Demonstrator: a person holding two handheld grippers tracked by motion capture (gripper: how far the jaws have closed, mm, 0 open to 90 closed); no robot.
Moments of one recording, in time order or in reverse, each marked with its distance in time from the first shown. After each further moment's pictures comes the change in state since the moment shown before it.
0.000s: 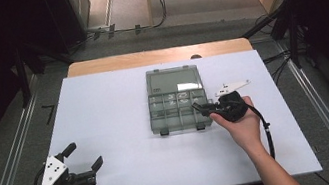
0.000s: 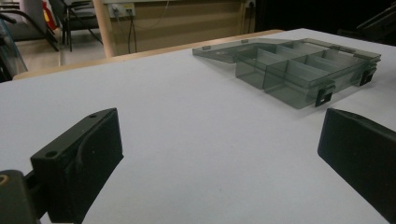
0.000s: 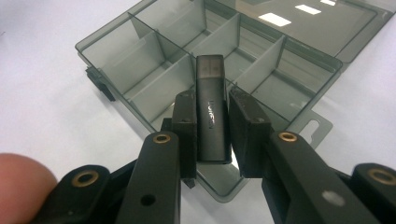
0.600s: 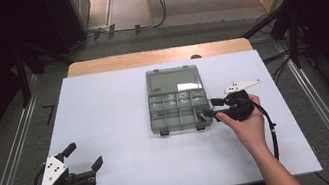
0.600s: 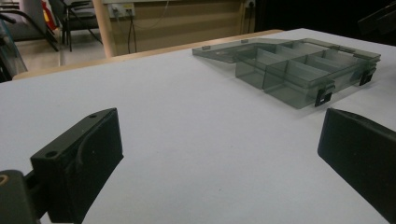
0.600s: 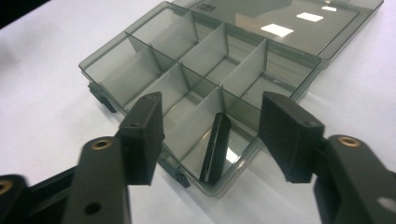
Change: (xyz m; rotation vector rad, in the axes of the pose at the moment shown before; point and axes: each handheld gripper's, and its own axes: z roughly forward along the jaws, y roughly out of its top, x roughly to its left) left arm 0.000 0.000 0.000 0.002 0.000 0.001; right arm -0.013 -0.009 -0.010 -0.079 0.034 0.075
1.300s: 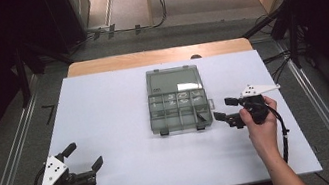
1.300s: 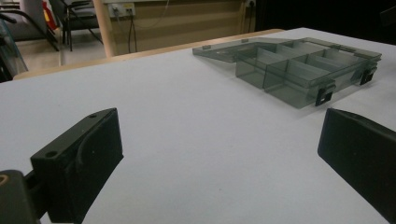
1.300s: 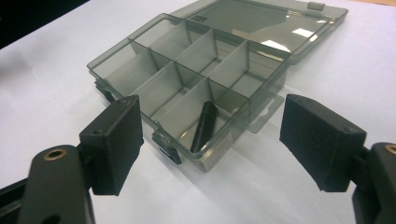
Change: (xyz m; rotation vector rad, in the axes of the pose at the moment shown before) left arm 0.000 0.000 0.000 0.001 0.000 0.004; right arm -0.010 -0.021 -0.030 -0.076 -0.006 0.004
